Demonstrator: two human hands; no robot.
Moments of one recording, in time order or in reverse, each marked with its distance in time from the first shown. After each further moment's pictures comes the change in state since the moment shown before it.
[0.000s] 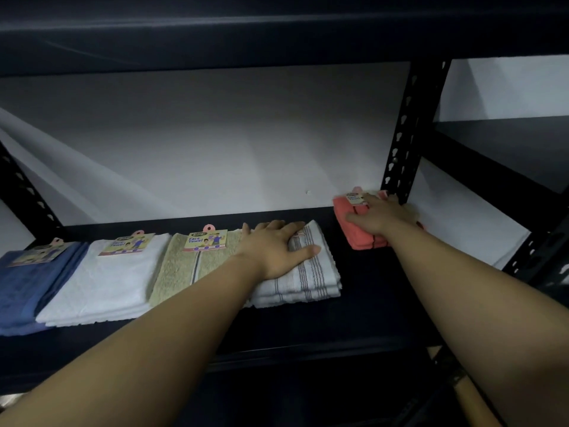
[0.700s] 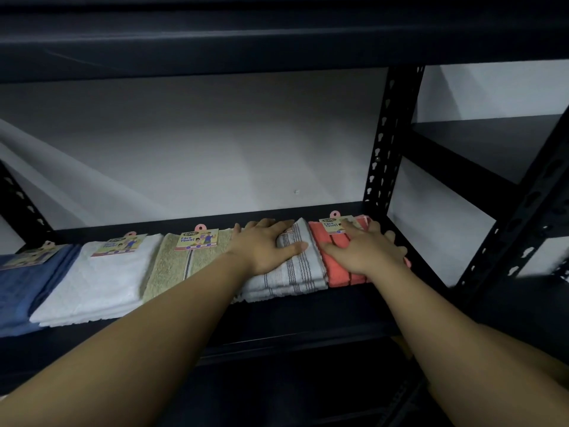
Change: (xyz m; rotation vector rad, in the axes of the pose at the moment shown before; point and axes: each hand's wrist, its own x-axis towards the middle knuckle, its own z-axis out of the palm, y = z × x) left_hand 0.002 -0.005 0.004 0.003 0.019 0.027; right_hand -0.107 -0.005 0.021 -0.066 -0.028 -0.026
